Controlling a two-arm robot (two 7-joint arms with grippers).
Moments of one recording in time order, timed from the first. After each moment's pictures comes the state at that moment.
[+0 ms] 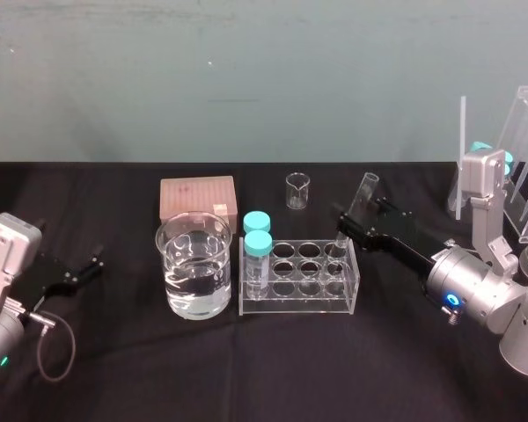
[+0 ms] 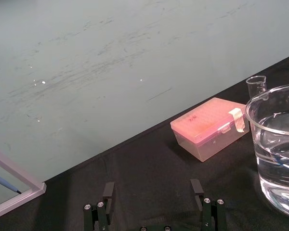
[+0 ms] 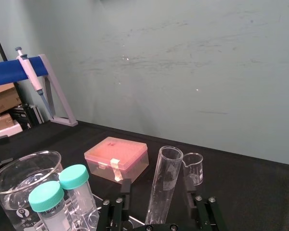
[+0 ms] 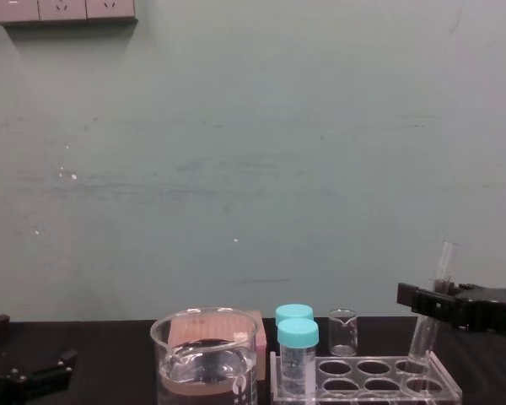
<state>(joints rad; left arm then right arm) -0.20 0.60 0.45 -1.41 -0.25 -0.12 0.03 0.35 0.39 -0.32 -1.25 0.54 -0.02 0.46</state>
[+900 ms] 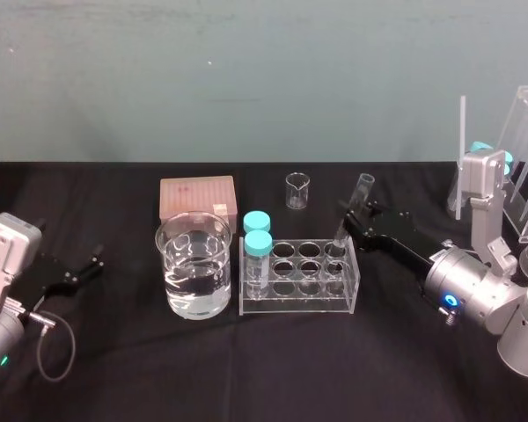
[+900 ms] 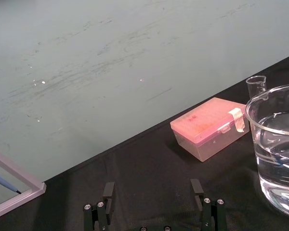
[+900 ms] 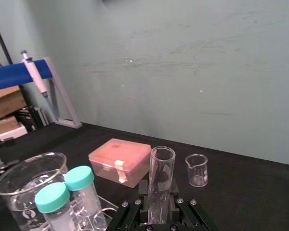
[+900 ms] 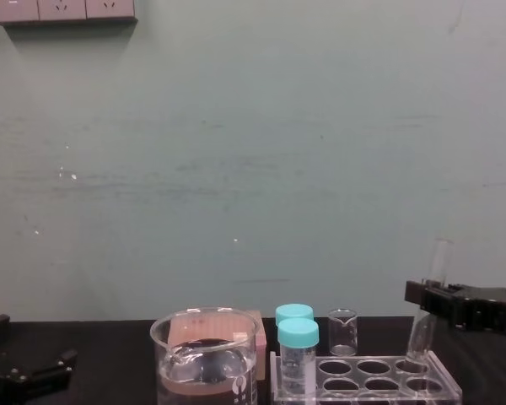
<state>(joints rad) -0.20 0.60 0.45 -1.41 -0.25 -0.12 0.03 0.35 0.39 -0.32 -1.25 0.55 -0.02 0.48</state>
